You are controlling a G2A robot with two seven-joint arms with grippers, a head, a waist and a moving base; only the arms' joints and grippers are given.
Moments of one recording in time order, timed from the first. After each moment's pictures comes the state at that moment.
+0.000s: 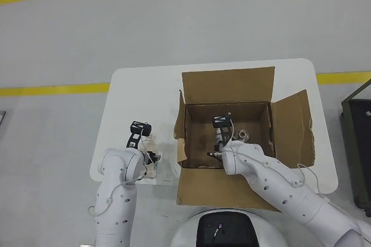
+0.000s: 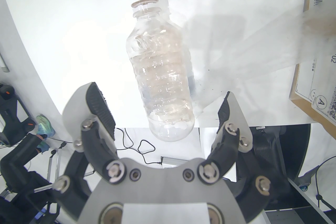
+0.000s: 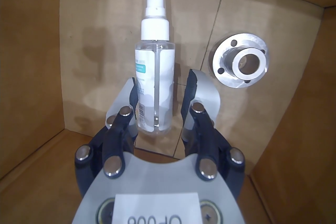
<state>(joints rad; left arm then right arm) 1.02 -1.40 -1.44 -1.69 1.51 -0.21 -1.40 -0.78 -1.36 0.76 -1.45 -1.04 0.71 1.01</state>
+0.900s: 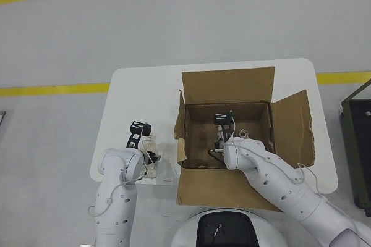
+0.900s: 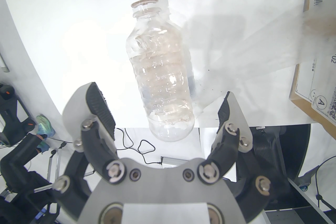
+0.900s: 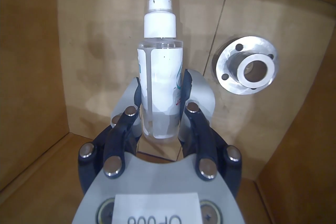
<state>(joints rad) 1.02 -1.40 -1.44 -1.69 1.51 -0.21 -1.40 -0.80 -1.39 0.85 -1.44 -1.03 0.66 0.99</state>
